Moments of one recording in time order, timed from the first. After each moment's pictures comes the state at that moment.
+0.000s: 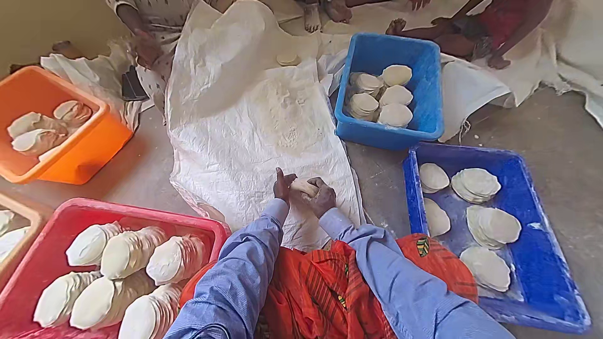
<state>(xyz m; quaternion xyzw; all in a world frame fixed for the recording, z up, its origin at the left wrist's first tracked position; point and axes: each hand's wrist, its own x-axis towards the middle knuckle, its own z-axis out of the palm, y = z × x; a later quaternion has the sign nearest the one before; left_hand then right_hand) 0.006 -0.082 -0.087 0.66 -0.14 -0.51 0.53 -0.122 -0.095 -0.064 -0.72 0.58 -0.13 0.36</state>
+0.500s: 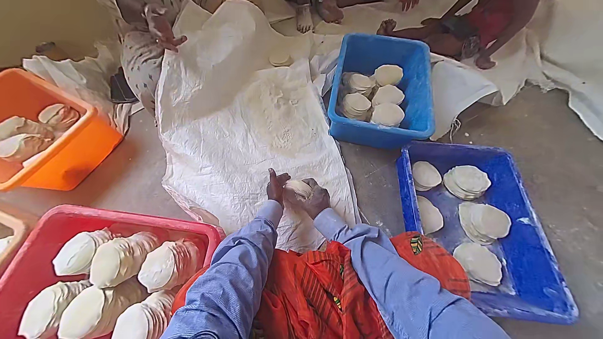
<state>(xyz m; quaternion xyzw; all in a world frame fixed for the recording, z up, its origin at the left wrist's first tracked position) 0.010 -0.083 -0.089 0.65 -0.15 -0.51 0.54 -0.121 -0.096 -0.061 -0.71 0.59 -0.09 0.37</state>
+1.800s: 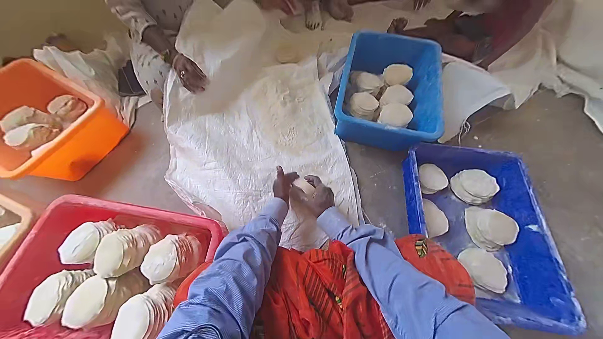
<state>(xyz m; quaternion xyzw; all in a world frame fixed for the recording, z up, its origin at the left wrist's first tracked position) 0.005 -0.079 -0.086 0.65 -0.20 -0.51 0.52 -0.122 -0.094 -0.058 -0.73 0.57 -0.08 0.36</state>
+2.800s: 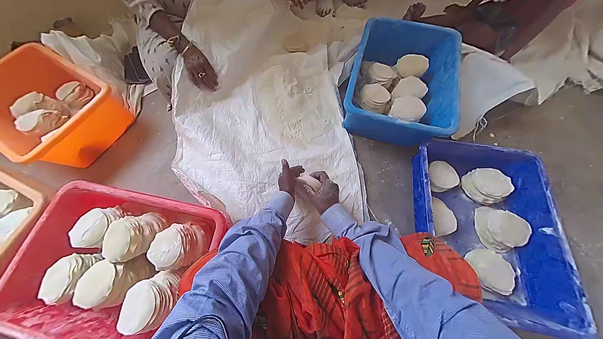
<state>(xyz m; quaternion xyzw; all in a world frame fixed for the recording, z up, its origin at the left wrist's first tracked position) 0.000 -0.078 -0.081 0.65 -0.17 -0.51 0.54 -0.121 -0.089 -0.068 -0.72 0.57 -0.15 0.36</state>
